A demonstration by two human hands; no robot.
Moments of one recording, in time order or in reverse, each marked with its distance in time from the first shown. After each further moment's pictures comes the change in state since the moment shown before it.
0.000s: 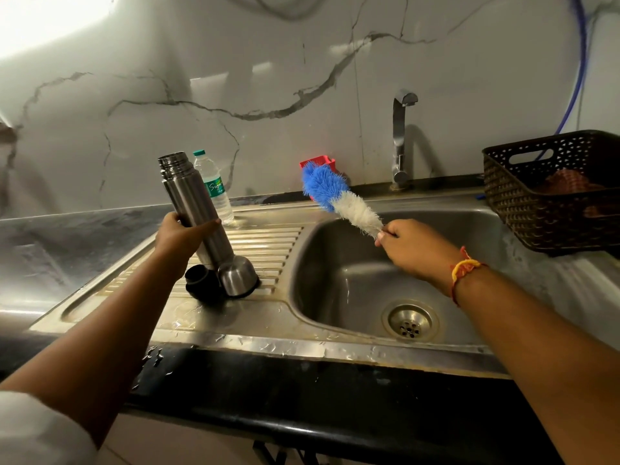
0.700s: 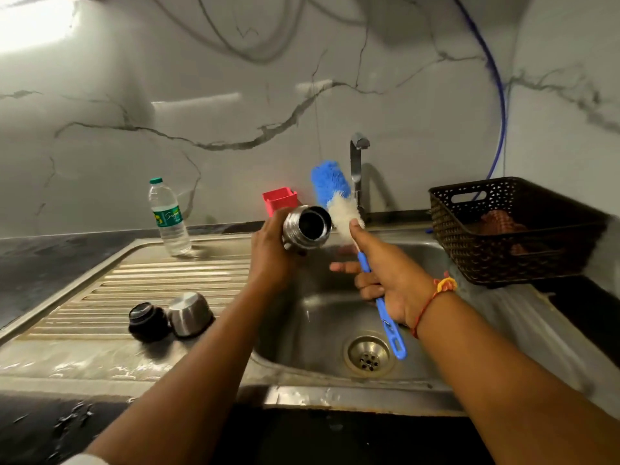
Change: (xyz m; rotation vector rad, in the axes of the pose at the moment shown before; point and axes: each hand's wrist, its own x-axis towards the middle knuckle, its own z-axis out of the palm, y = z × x) left_hand -0.095 0.059 0.169 0.092 -0.228 0.659; right_hand -0.008 -0.003 -0.024 1.090 -0.081 0.275
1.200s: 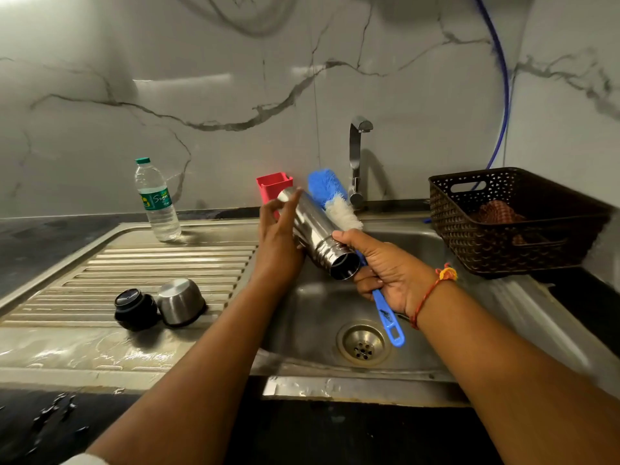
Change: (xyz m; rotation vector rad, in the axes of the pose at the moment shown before) left_hand -0.008 -0.004 0.018 0.137 -0.104 -0.033; right_hand 0.025 0.019 -0.010 0.077 -0.090 0.067
